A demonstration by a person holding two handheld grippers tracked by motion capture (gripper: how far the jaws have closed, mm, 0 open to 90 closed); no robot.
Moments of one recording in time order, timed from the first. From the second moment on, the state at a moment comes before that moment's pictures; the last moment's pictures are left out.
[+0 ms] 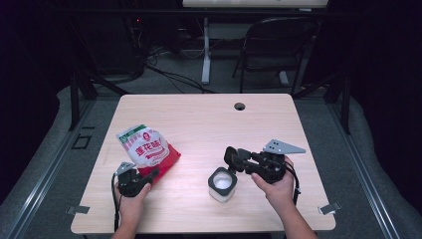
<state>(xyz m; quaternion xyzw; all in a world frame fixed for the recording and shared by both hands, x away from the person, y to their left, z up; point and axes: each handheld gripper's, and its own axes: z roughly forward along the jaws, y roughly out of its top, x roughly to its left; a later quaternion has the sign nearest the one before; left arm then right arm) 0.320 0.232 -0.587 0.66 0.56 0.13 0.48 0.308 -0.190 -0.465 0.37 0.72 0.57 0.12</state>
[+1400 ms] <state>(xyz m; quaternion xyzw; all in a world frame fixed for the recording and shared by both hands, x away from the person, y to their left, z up) 0.322 0.239 -0.577 0.68 0.61 0.12 0.40 0.308 -0.193 -0.464 0.38 0.71 0.58 0.12</state>
